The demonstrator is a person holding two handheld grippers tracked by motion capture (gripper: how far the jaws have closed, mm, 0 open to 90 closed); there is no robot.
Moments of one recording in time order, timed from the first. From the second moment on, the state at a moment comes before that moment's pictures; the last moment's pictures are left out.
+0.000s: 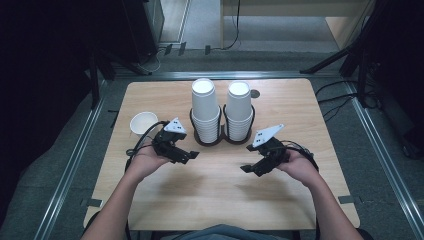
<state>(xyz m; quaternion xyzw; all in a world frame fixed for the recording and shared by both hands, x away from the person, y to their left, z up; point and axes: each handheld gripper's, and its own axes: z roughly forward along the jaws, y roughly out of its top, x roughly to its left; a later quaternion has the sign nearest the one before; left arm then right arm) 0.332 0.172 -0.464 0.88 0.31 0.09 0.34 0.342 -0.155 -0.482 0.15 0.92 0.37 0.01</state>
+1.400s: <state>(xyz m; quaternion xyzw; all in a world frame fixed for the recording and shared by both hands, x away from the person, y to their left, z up) 0.327 0.101 -0.487 0.91 0.23 0.08 0.34 0.333 -0.149 -0.491 0.14 0.93 0.34 0.02</state>
